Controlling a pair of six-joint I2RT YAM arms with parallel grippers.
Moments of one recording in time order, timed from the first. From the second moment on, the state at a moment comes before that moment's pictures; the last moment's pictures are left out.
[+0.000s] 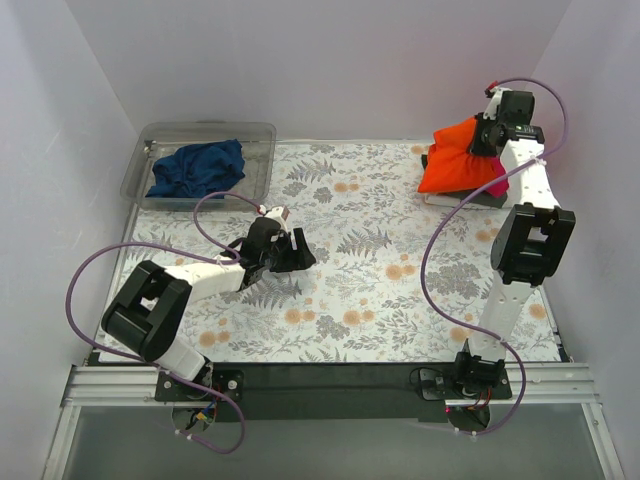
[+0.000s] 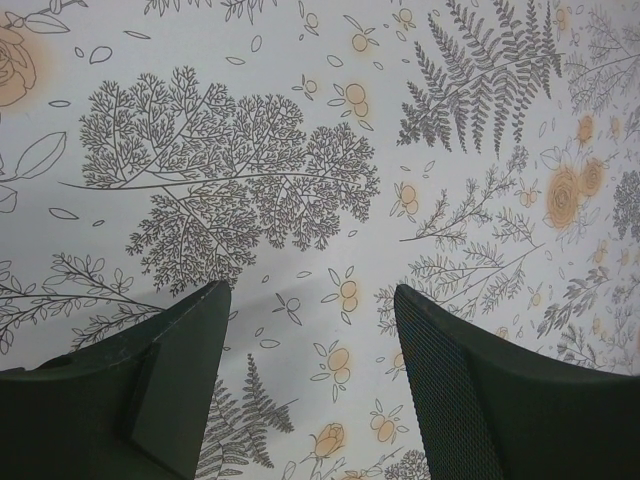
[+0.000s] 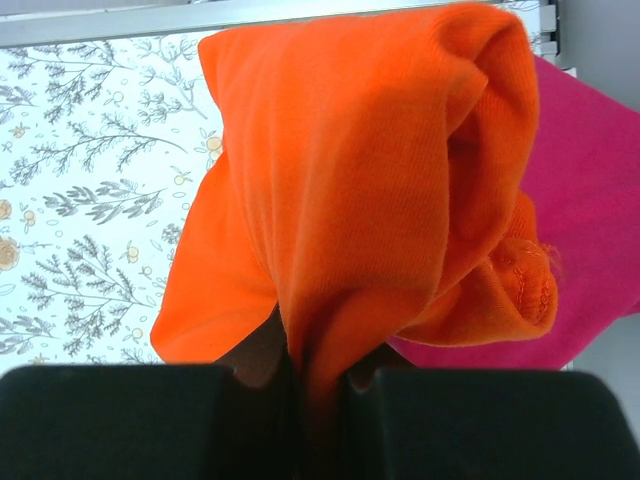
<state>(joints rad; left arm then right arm) -0.56 1.54 0.68 0.19 0.12 -0.60 -0.13 2.05 1.96 -0.60 -0.15 -0.02</state>
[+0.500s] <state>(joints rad) -0.56 1.55 0.68 0.18 0.12 -0.60 -0.14 2.05 1.96 -0.55 -0.08 -0.01</state>
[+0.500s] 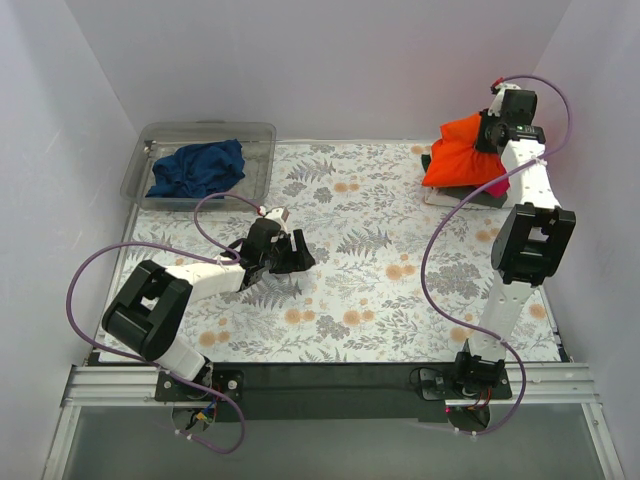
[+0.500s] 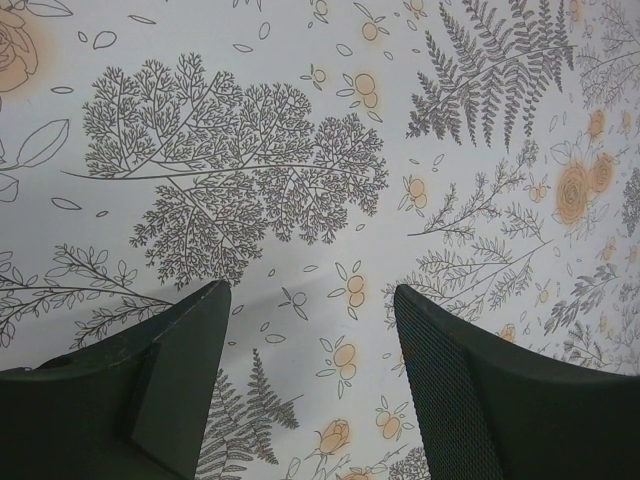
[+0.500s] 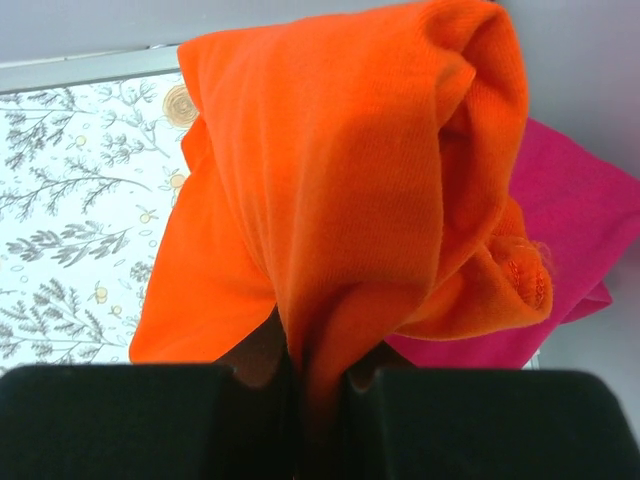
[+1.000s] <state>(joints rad) -0.56 1.56 0.66 0.18 0.12 -0.61 -0.14 2.12 1.96 -0.48 0.04 -0.04</state>
